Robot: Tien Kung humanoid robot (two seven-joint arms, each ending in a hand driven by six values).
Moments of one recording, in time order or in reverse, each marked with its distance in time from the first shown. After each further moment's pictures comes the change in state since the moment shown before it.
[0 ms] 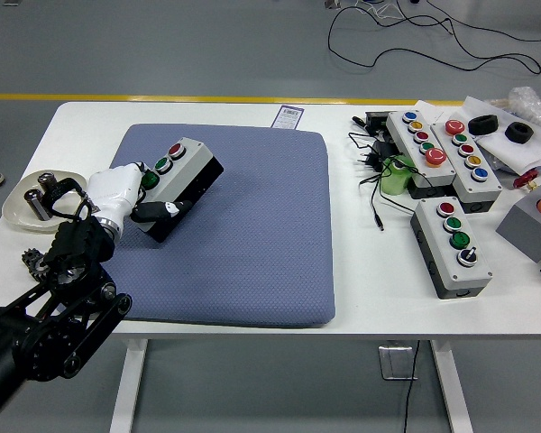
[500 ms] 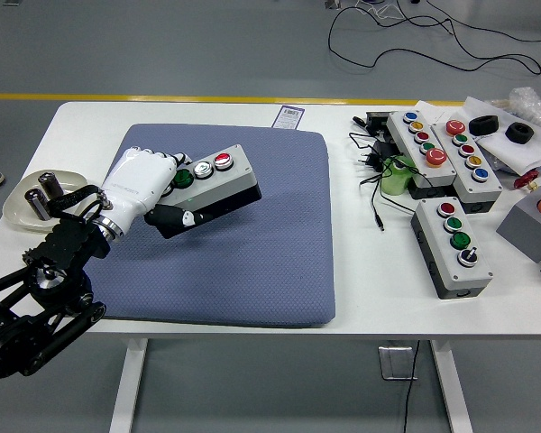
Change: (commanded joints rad) left arm -0.122 0.230 0.366 -0.021 0.000 0.182 -0.254; right arm 0.006 0.002 -0.004 0.000 0.007 -0.001 -0.003
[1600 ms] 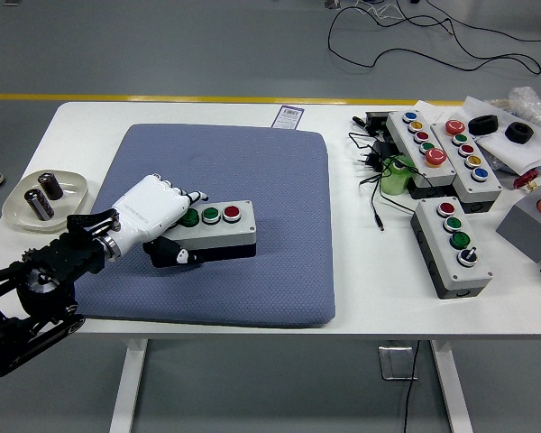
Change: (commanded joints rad) left arm -0.073 0.057 0.183 0.030 0.000 -0.096 -0.059; right arm 0.001 0.001 -0.005 0.000 -0.001 0.001 -0.001
